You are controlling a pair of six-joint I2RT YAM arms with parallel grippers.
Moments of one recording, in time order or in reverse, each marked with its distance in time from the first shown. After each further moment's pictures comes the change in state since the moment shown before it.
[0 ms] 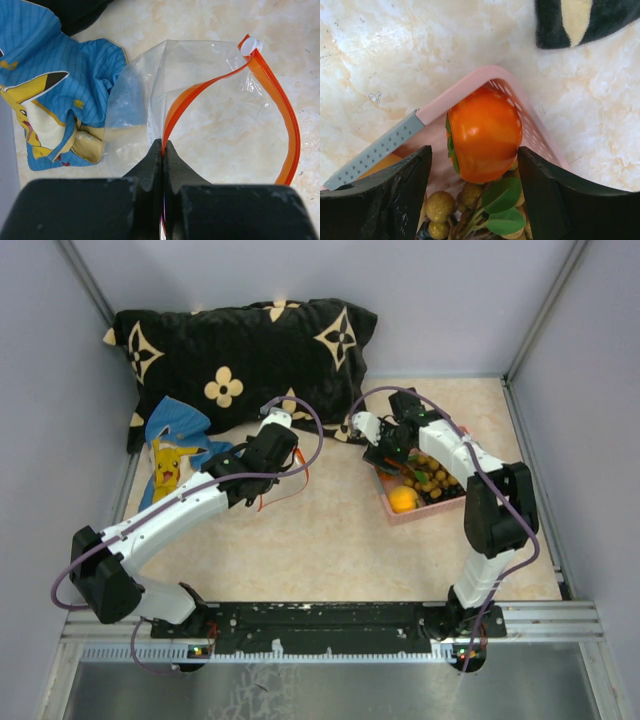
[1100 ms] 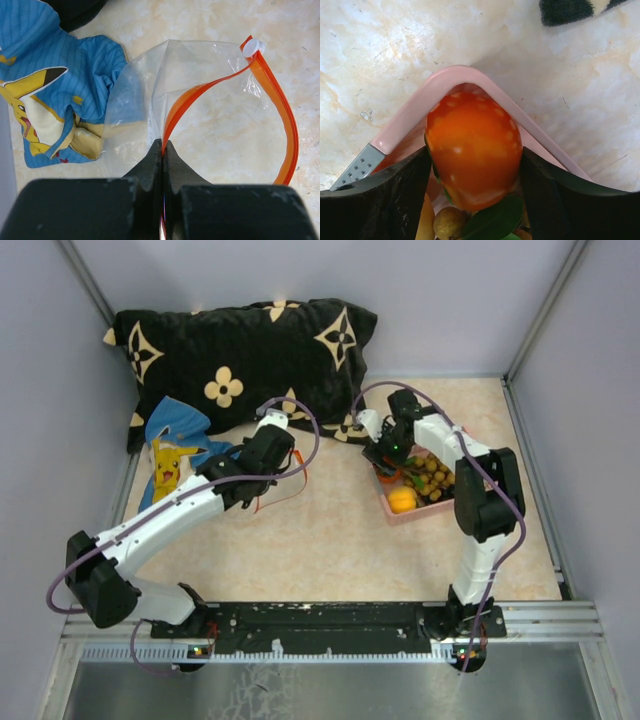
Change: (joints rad) left arm 0.000 -0.027 -0.012 -0.010 0.012 -0.014; right arm -0.021 0.144 0.076 -0.028 0.016 0.161
